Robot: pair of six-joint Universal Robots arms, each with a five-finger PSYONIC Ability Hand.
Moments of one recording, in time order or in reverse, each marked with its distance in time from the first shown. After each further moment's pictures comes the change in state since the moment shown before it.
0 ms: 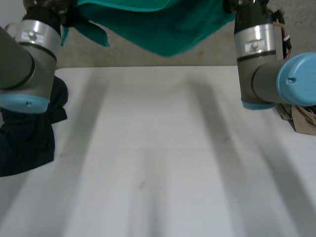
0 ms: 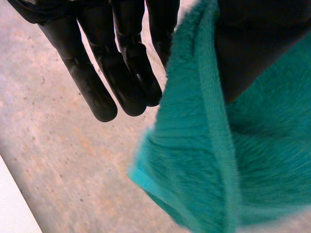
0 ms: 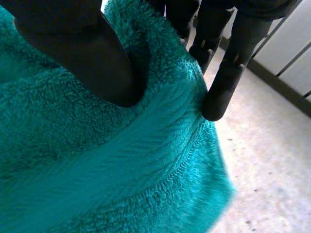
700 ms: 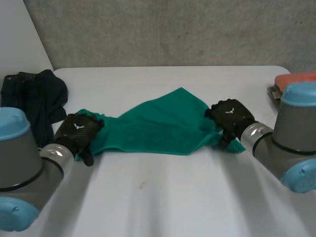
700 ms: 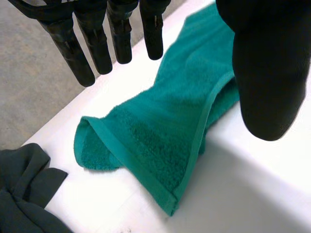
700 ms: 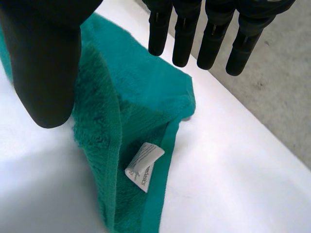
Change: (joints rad) left arm 0.006 0.134 -0.709 -0.244 0.013 0.099; right arm -0.091 -0.071 0.334 1.040 -0.082 -0.018; left_hand -0.818 -0.867 -0.863 -0.876 -0.820; right_hand -0.719 -0.767 -0.793 -0.811 -0.826
